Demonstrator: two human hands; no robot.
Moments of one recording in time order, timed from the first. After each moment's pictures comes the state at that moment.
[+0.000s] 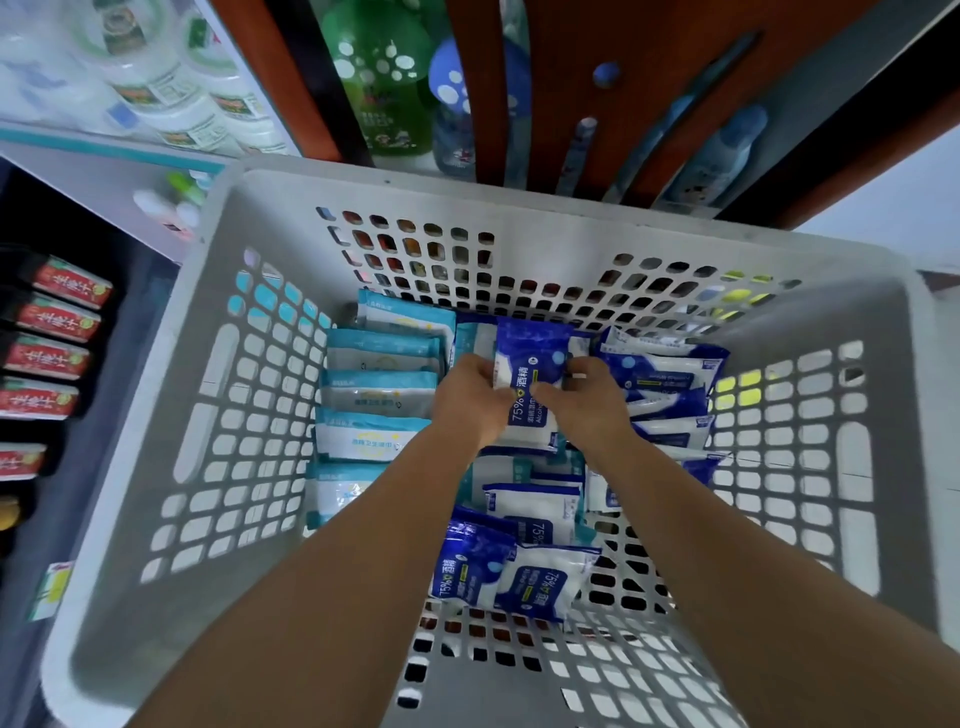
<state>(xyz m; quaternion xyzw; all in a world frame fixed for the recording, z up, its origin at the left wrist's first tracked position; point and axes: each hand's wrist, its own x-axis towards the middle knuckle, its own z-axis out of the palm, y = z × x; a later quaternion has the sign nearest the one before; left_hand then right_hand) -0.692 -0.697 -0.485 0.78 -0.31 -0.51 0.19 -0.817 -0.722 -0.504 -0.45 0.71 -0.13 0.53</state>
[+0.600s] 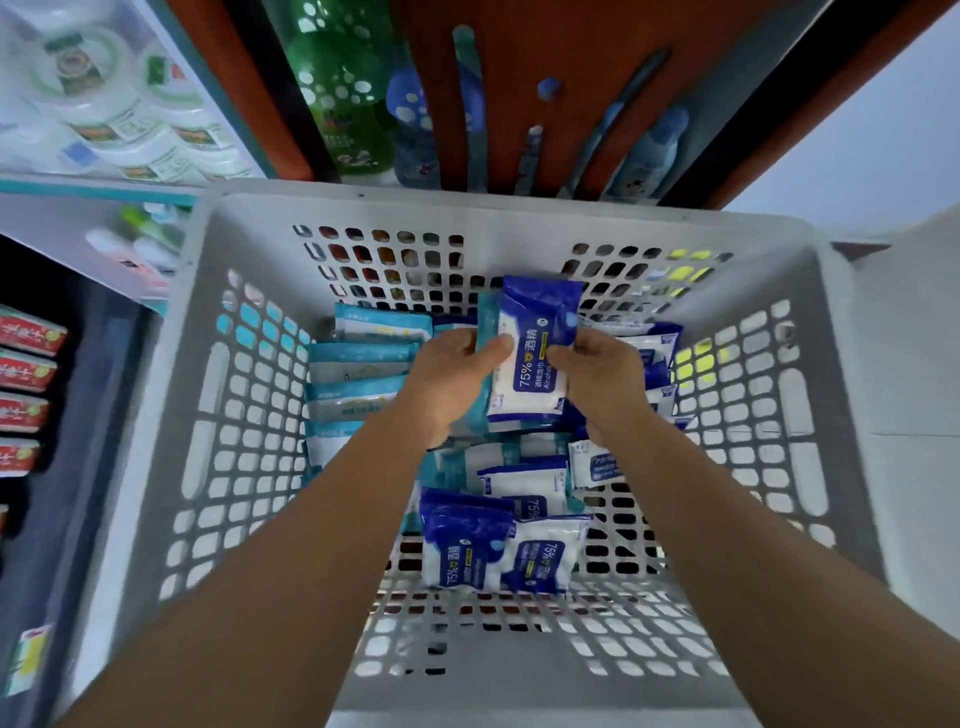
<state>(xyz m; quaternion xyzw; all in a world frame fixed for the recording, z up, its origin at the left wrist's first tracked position) -0.676 -0.700 -0.442 0.68 -0.32 -0.60 0.28 -0.825 -0.721 -0.463 -0.33 0.72 -0.28 0.54</state>
